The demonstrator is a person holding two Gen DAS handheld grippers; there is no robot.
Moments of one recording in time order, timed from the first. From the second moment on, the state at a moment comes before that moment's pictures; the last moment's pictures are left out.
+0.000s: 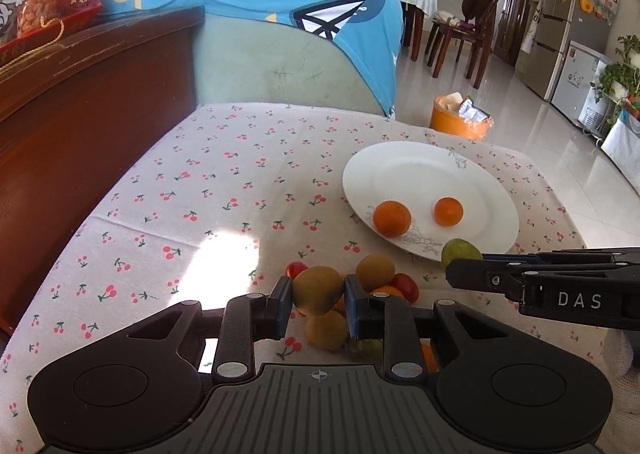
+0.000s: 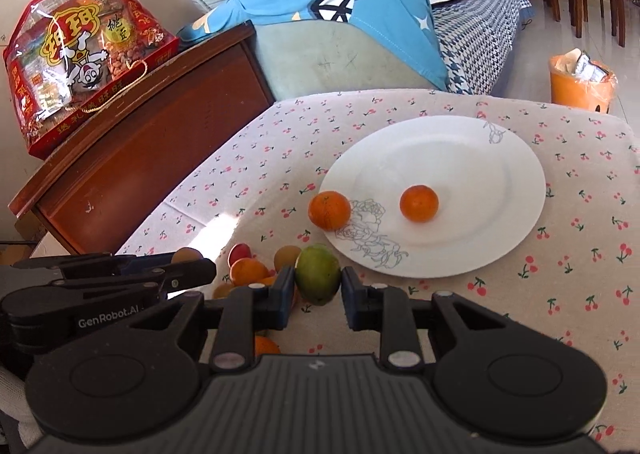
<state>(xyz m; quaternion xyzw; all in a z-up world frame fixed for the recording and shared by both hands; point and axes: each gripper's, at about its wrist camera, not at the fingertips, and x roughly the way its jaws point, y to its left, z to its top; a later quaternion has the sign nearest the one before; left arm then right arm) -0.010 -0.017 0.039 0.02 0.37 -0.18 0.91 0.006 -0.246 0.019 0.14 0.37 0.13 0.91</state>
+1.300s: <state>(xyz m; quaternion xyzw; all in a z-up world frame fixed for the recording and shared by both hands) 0.088 -0.110 0.017 0.03 0.38 -0.24 0.89 0.077 -0.325 0.006 0.21 0.41 0.03 0.89</state>
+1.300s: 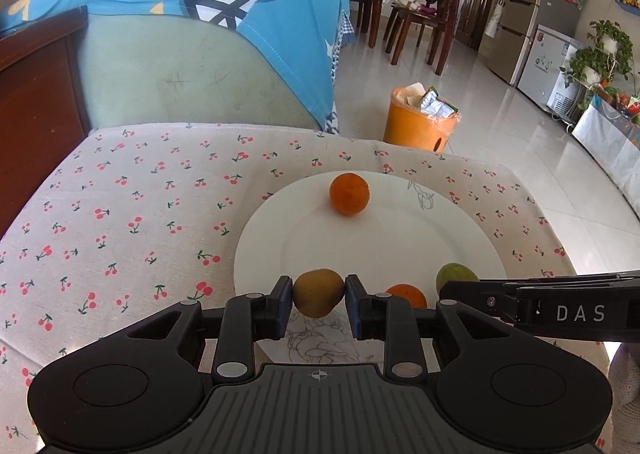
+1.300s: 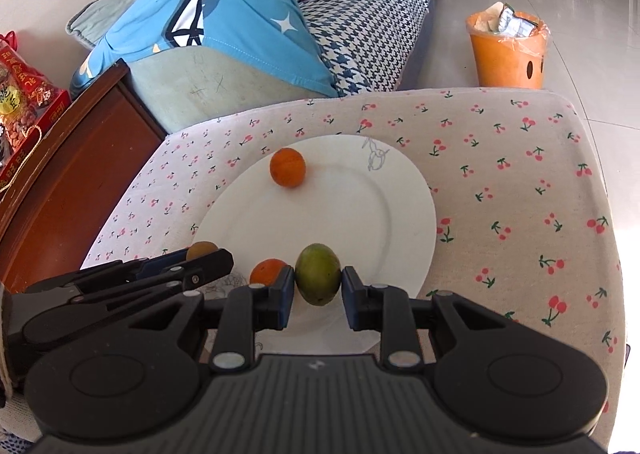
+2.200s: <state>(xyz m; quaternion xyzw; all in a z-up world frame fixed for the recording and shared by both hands) 0.059 -0.063 0.063 -0.01 0.41 -0.20 0.89 0.059 -0.309 0.028 0.23 0.39 0.06 0.89</state>
